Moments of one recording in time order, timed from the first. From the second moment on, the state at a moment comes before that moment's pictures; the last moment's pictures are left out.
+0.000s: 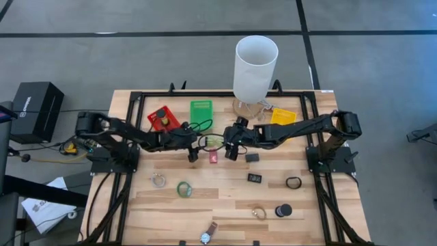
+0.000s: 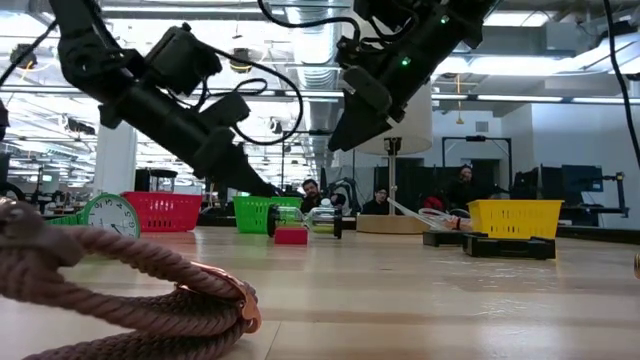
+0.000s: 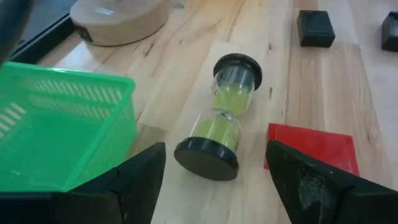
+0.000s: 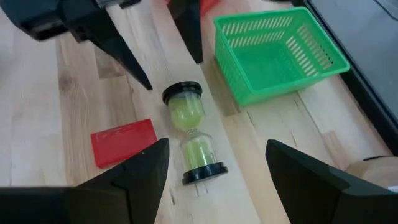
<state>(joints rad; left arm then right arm) 0.11 1.56 0.42 0.61 -0.23 -0.03 0.00 1.69 1.11 -0.22 0.36 0.09</state>
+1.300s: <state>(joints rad) 0.14 1.76 0.50 0.69 -0.10 0.07 0.01 1.69 1.11 -0.21 0.34 0.05</state>
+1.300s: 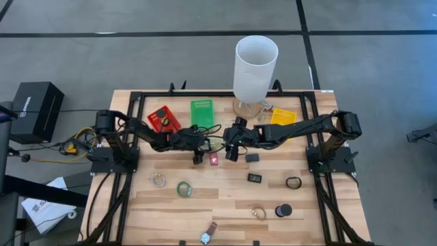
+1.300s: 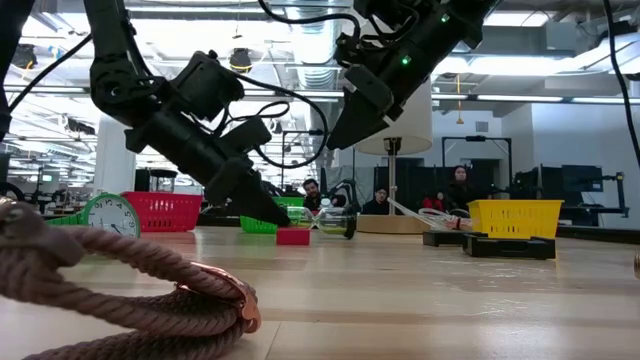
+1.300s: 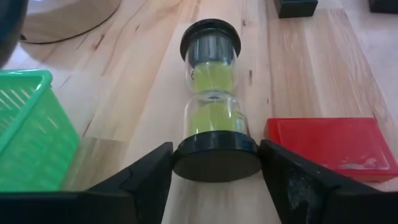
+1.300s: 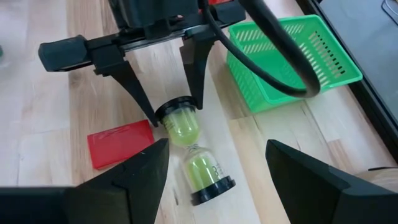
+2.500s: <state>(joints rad) 0.11 1.00 0.54 -0.27 -0.24 0.02 0.01 1.69 1.11 -0.20 0.34 0.05</state>
